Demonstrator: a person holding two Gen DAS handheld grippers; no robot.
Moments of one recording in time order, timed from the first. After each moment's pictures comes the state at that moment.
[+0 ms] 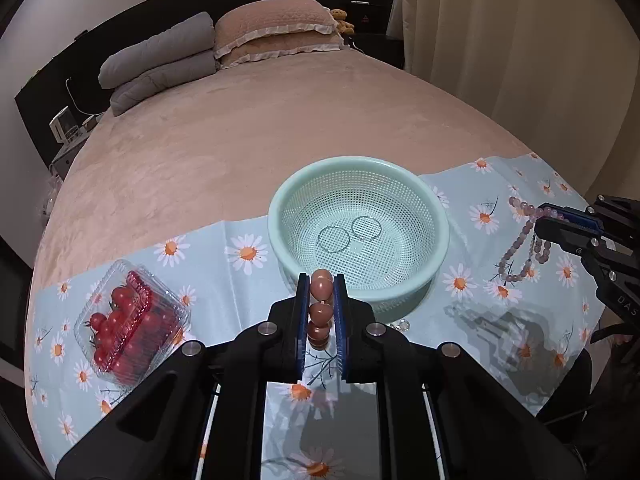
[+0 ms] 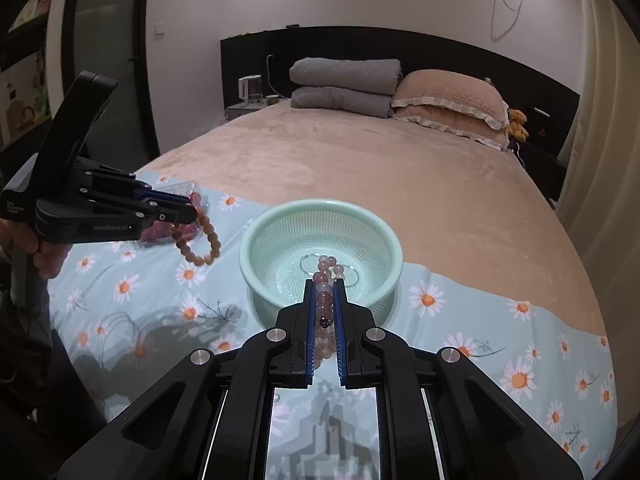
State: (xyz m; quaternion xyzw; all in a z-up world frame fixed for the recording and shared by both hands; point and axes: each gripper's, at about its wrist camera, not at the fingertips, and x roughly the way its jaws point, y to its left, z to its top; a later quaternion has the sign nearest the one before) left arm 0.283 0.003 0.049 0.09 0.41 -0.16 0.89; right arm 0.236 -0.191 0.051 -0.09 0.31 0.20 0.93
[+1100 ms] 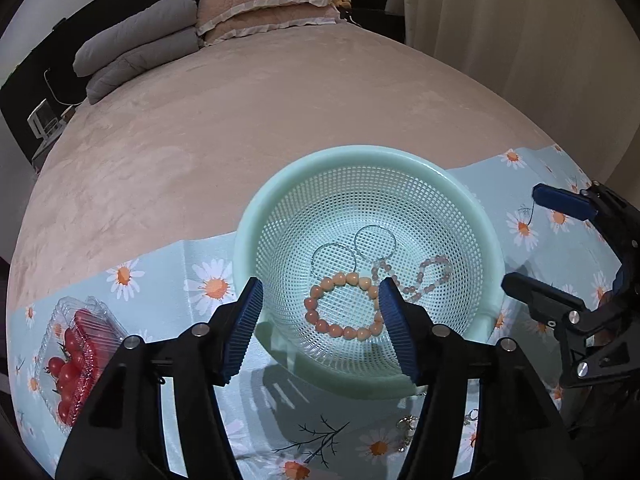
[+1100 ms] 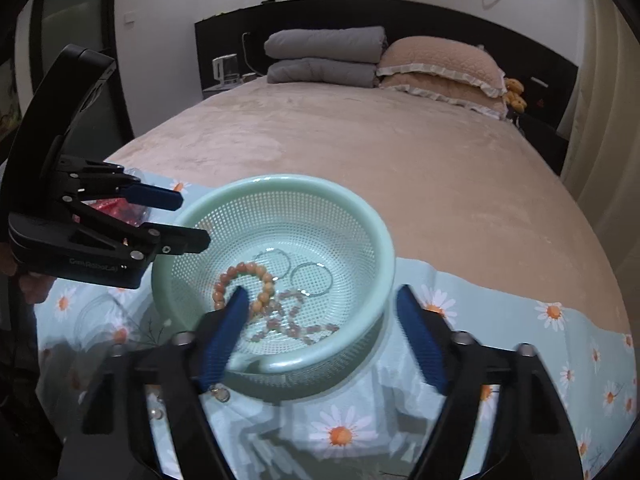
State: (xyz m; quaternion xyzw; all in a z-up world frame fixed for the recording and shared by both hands) left arm 0.371 -0.021 -0.008 0.09 0.45 -0.16 0.87; right arm 0.317 -0.192 -0.015 -0.08 0.33 0.16 0.93
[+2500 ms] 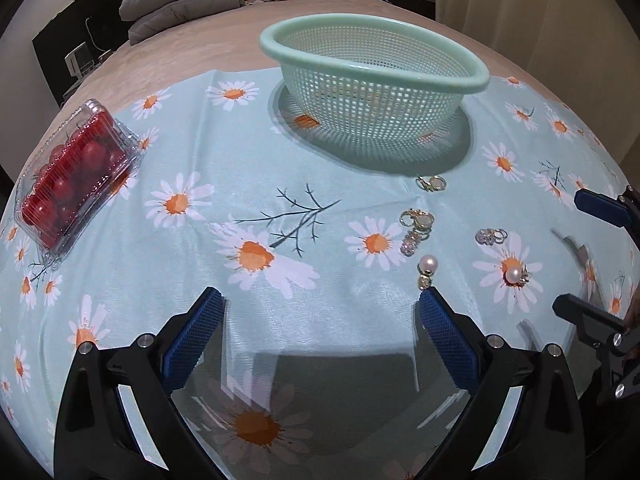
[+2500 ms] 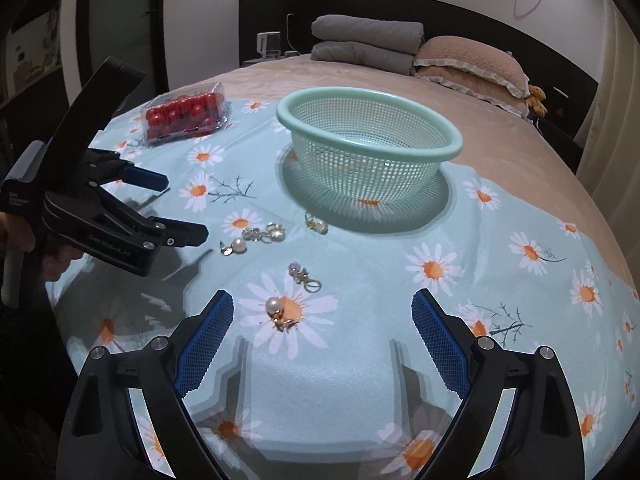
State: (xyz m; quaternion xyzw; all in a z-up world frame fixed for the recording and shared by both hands) left arm 0.214 0.006 -0.105 0.07 0.47 -0.11 0.87; right arm 0.168 -0.169 -0.093 -0.13 0.35 0.22 0.90
